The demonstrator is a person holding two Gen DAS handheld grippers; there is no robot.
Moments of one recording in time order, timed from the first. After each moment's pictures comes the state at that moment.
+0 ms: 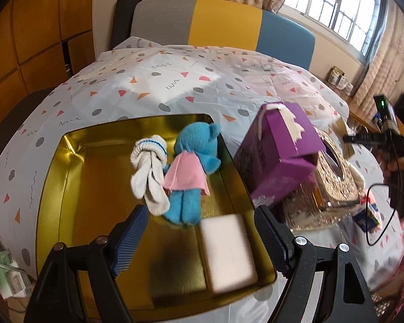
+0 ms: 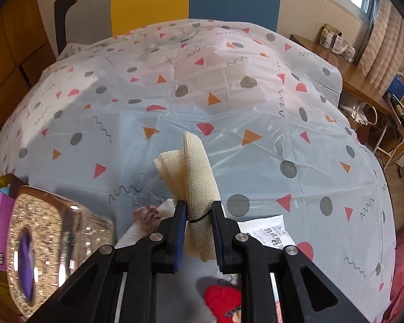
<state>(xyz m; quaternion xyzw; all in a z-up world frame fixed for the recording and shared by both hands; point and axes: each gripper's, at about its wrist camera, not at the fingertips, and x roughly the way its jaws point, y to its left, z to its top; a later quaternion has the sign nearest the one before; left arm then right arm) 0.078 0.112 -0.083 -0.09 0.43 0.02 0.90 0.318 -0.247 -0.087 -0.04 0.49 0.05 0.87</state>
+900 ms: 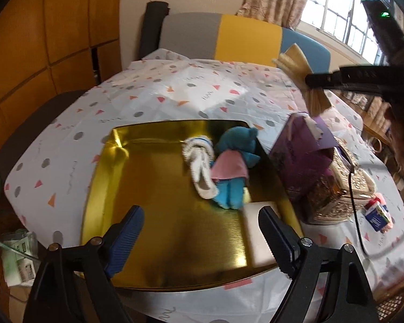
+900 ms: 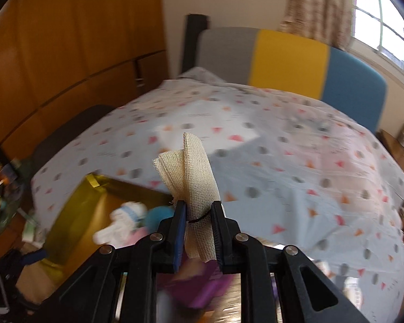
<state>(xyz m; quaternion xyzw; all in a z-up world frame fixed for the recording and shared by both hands) 0.019 0.153 -0.074 -0.09 0.38 0.09 0.91 0.202 -0.001 0.006 -0.12 0.37 0.31 0.86</state>
